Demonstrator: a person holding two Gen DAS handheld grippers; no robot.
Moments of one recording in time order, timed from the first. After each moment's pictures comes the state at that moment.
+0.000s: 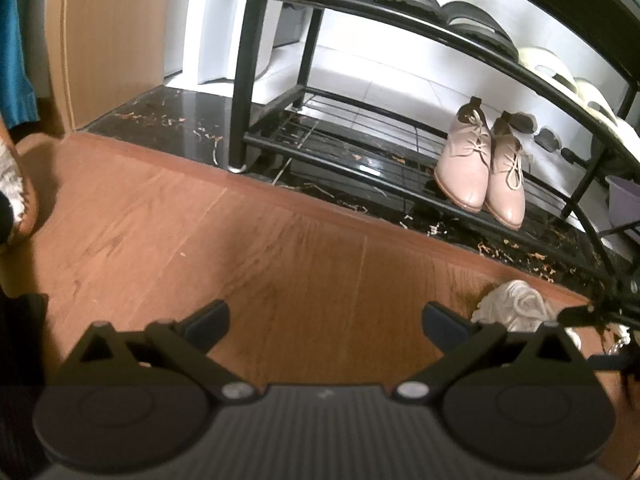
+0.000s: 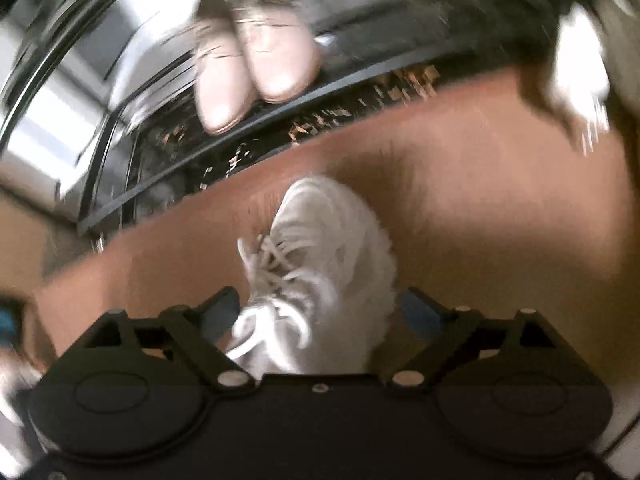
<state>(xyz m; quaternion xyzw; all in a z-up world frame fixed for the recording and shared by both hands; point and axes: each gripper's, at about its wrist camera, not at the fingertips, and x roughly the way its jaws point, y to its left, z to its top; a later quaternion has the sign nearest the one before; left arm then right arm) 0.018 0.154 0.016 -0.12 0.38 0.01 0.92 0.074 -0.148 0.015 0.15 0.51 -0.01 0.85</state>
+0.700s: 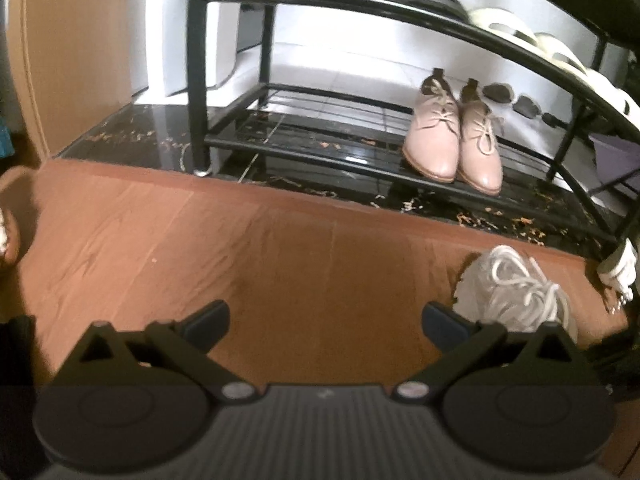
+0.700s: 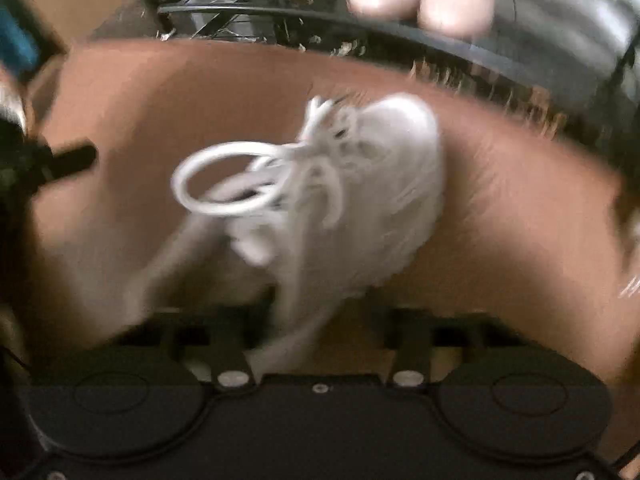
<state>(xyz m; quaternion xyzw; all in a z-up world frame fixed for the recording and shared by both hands) 0.018 0.126 0.010 -0.08 0.39 -0.02 0.92 0.064 -0.112 -0.020 0.02 0.60 0.08 0.79</state>
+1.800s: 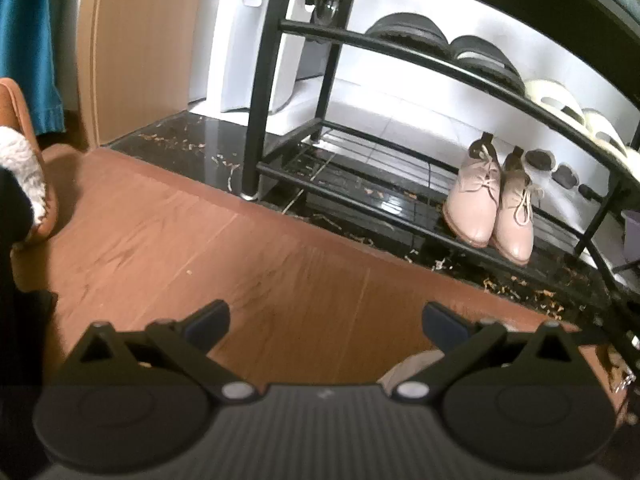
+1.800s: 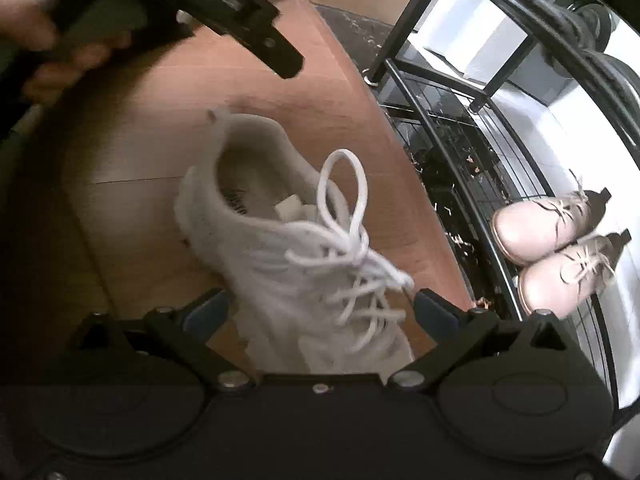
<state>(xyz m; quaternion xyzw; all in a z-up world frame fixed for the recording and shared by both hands) 0.011 0.135 0.020 -0.13 0.33 0.06 0.93 0.047 -0.063 0.012 -0.41 0.33 0.40 0.75</state>
